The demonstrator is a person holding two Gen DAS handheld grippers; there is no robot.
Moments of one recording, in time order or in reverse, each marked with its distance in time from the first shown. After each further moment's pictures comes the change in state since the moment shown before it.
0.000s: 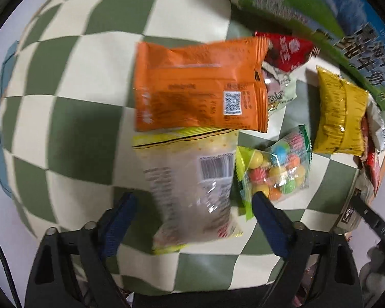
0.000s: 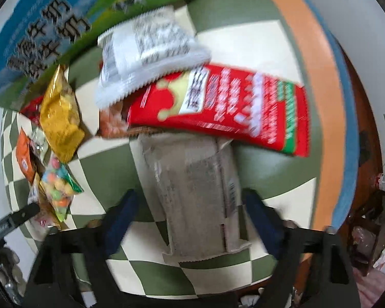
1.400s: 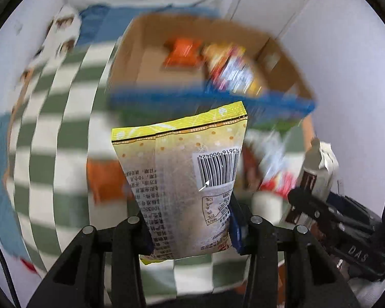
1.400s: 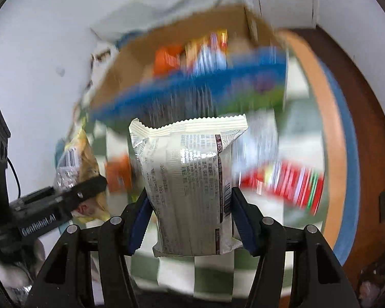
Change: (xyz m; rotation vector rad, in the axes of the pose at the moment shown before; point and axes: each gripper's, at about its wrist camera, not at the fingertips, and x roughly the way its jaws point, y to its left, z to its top) left arm -0.162 -0.110 -0.001 0.227 -0.319 -0.164; right arm -0.159 0.058 0.014 -0.194 -0.274 0.234
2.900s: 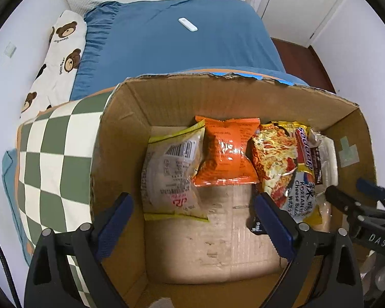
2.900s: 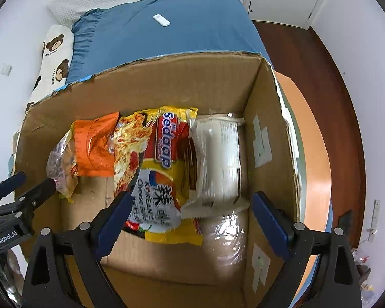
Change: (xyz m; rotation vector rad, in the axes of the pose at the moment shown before) left arm 0.122 0.038 0.229 -0.038 0.118 0.179; right arm 0.176 -0.021 0.264 -0.034 0.192 -0.244
